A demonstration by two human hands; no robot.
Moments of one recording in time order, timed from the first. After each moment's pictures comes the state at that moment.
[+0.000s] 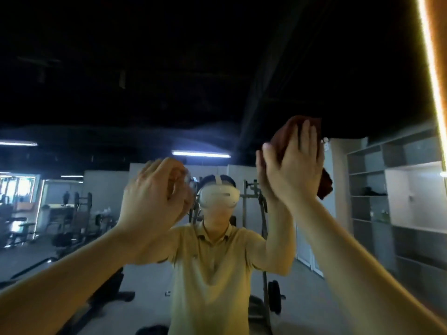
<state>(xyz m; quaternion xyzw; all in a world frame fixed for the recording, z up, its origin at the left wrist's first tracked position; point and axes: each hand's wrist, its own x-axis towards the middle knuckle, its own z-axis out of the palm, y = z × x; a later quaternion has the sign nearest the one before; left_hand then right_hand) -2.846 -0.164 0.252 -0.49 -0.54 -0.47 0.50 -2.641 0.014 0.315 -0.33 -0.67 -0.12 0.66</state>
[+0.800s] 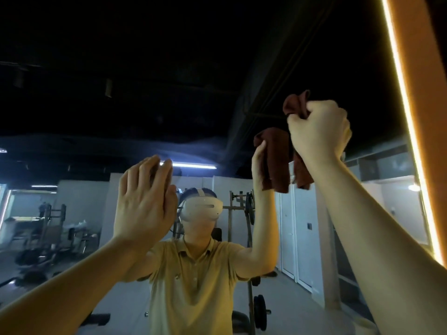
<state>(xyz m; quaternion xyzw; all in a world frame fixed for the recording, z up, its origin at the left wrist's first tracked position) -2.895 -0.129 0.262 -0.44 -0.53 -0.39 0.61 -2.600 -0.026 0.401 -0.31 -0.55 -0.13 0.77</state>
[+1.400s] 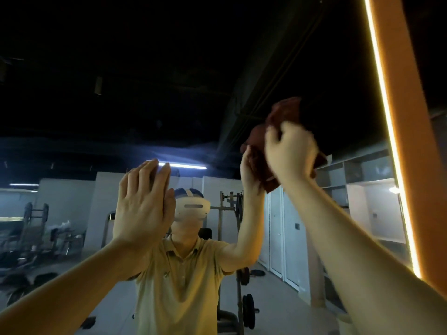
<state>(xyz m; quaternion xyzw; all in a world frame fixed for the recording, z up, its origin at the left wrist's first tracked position) -2.893 -0.131 0.263 -0.44 -0.55 -0.39 0.59 -2.626 -0.032 0.383 -0.28 -0.57 -0.18 0.75</state>
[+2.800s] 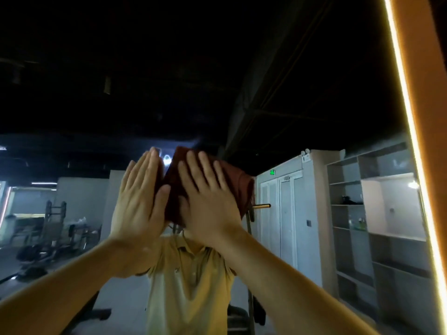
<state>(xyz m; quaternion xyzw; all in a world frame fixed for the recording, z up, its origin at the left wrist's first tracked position) -2.900 -0.137 0.259 -0.52 -0.49 -0.45 0.53 -2.758 -0.035 0.276 -0.15 -0.75 -0.38 0.51</state>
